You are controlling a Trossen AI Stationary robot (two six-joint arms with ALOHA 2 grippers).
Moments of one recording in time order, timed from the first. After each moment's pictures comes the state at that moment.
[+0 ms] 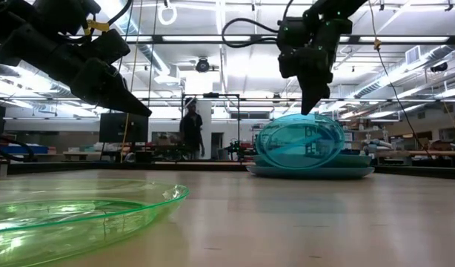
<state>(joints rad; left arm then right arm) -0.13 1.03 0.29 0.25 -0.48 -0.06 -0.47 1.54 1.26 -0.96 -0.20 0.01</state>
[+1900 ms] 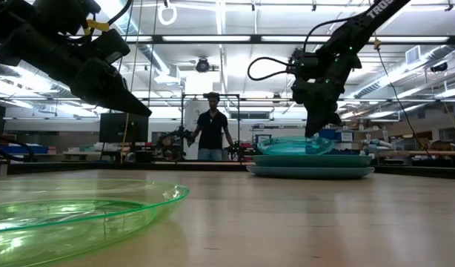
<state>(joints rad) -0.13 1.03 0.29 0.25 -0.48 -0.07 -0.78 1.55 1.07 -0.69 -0.33 -0.03</state>
